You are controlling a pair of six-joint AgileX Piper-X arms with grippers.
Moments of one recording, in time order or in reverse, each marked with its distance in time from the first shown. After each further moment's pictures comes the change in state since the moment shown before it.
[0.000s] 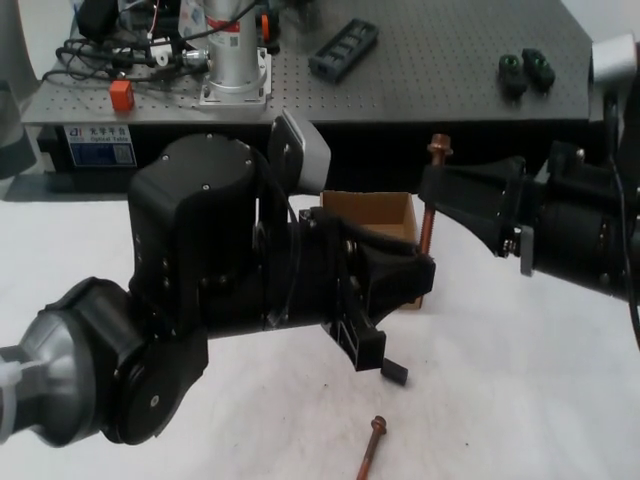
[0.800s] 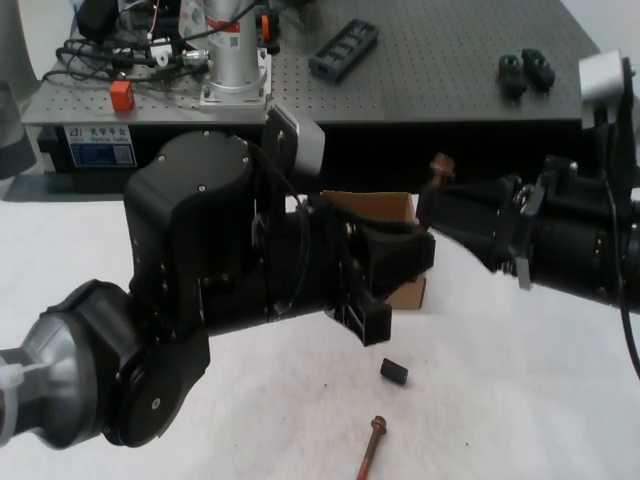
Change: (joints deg) left arm -0.2 0.1 0.2 -4.3 -4.7 -5.1; right arm 0.1 0.0 0.0 2.0 -3.1 -6.5
